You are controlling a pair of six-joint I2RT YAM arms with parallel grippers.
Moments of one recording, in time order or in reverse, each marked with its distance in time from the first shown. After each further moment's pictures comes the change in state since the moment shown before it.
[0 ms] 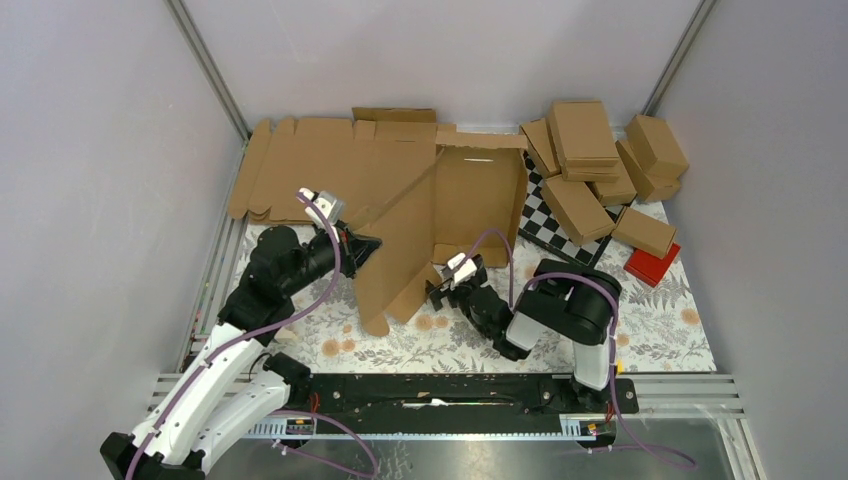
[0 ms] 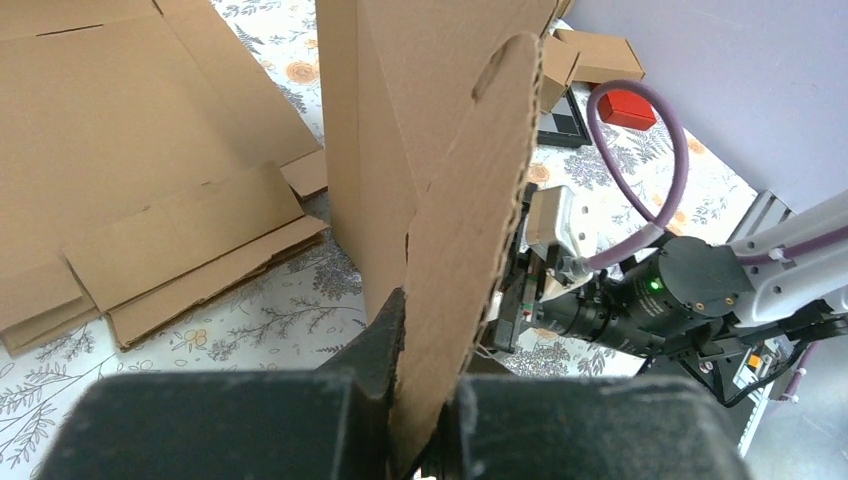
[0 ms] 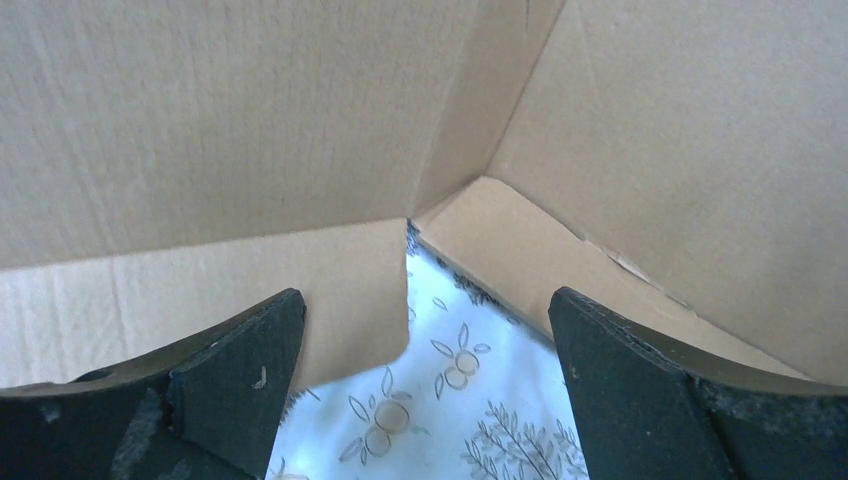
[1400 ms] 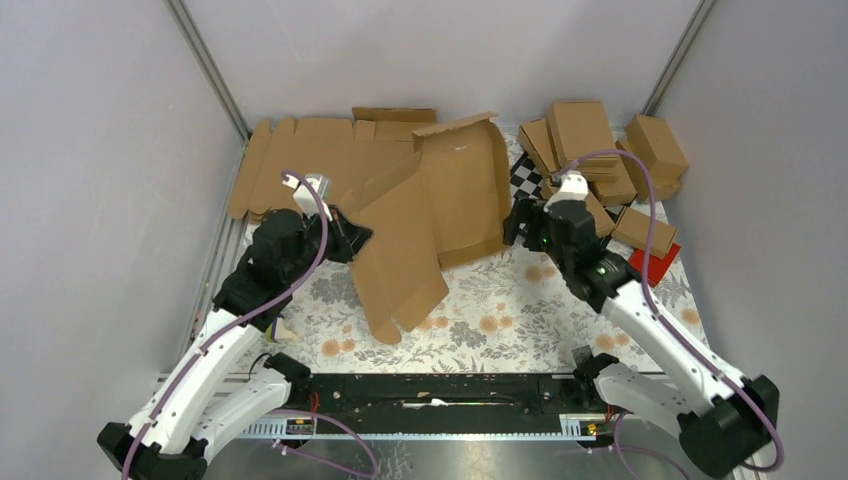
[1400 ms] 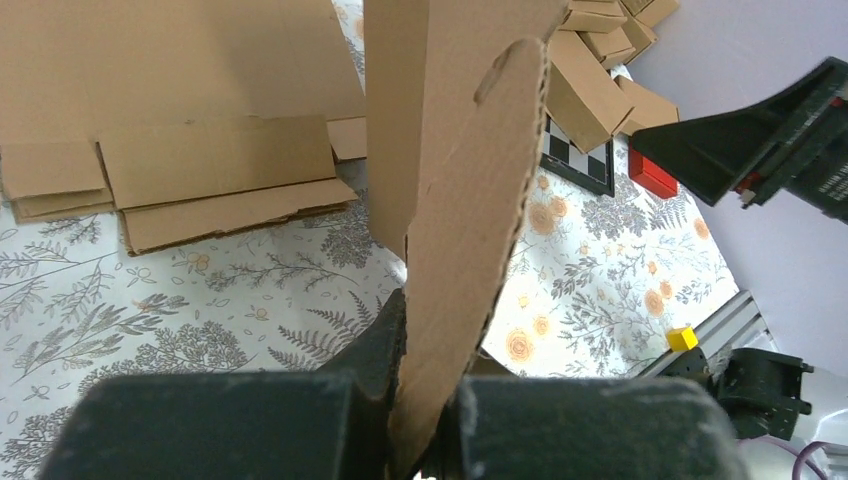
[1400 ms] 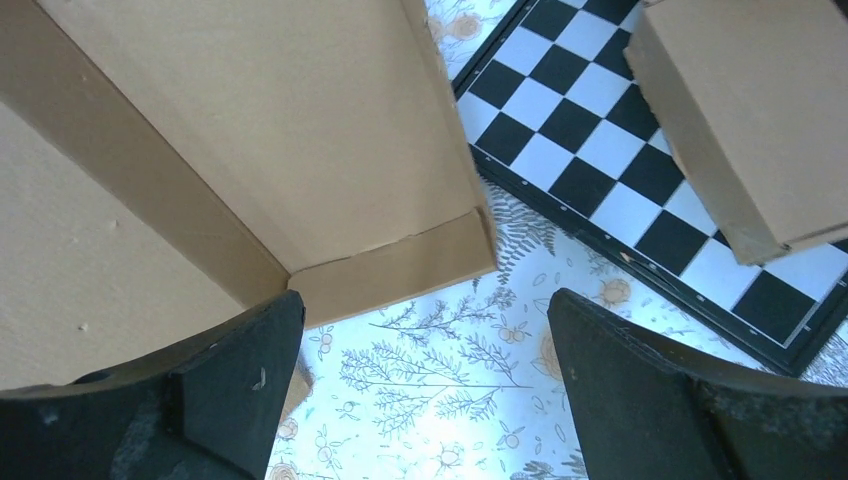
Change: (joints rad) left arm 0.000 0.076 0.138 -0.190 -0.200 -0.222; right arm -0.504 -0.981 0.404 -1.696 -0.167 0.483
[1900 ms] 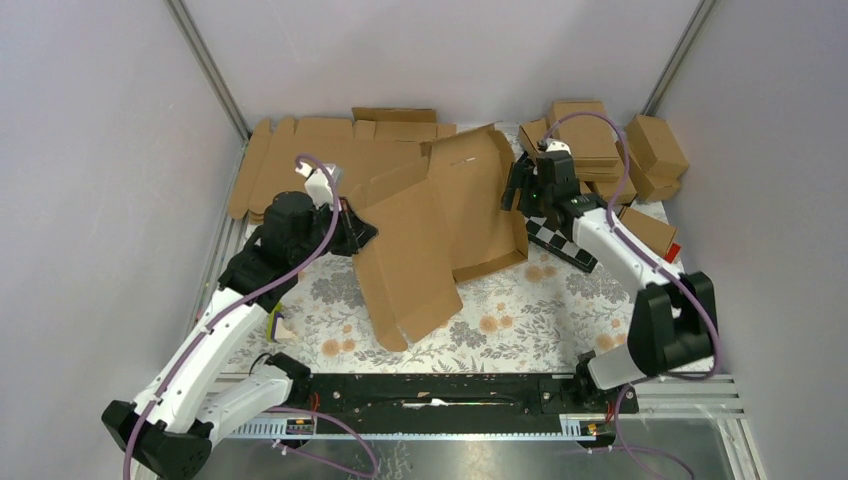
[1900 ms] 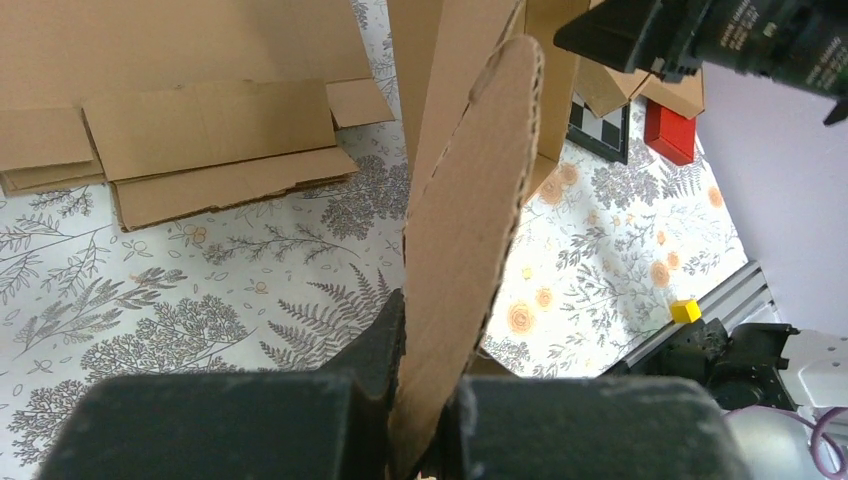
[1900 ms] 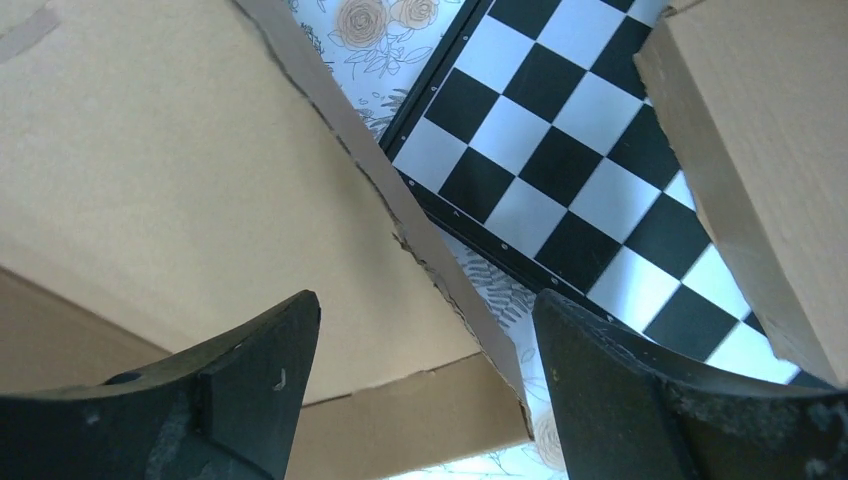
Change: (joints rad) left arm 0.000 0.128 0.130 -0.115 0.035 0.003; right arm -0.199 0.505 0.280 0.005 -0.203 -0.023
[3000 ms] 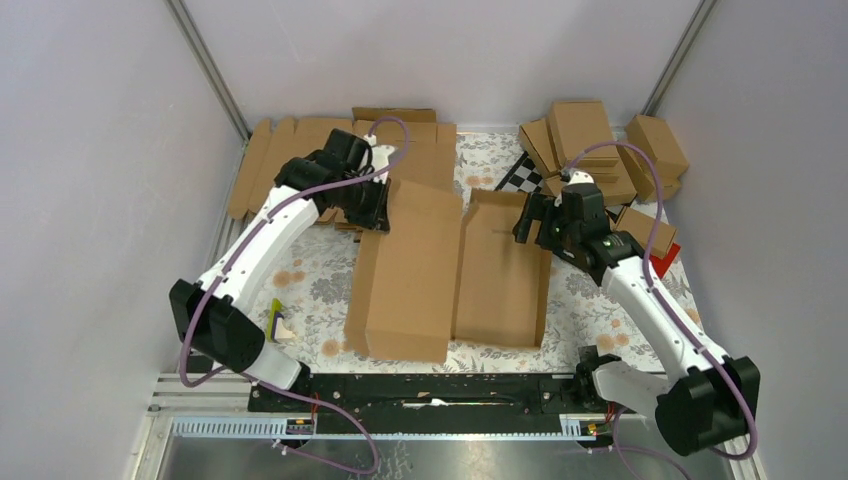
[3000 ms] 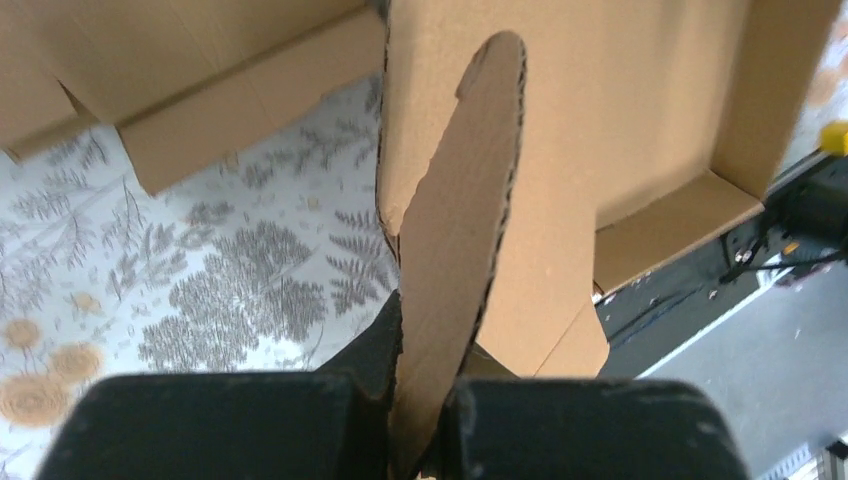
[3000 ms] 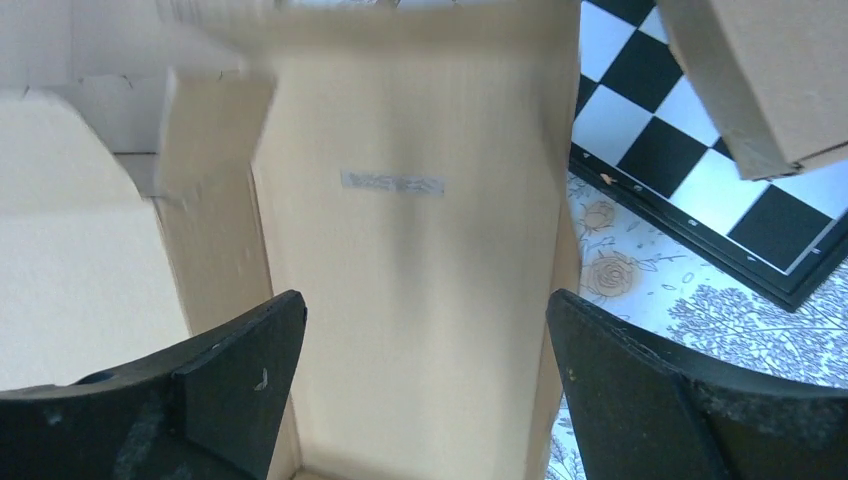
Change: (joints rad) left arm 0.032 0.593 0.555 -0.489 0.119 0.330; right arm -0.017 -0.307 -0.173 -0.172 -0.090 0.028
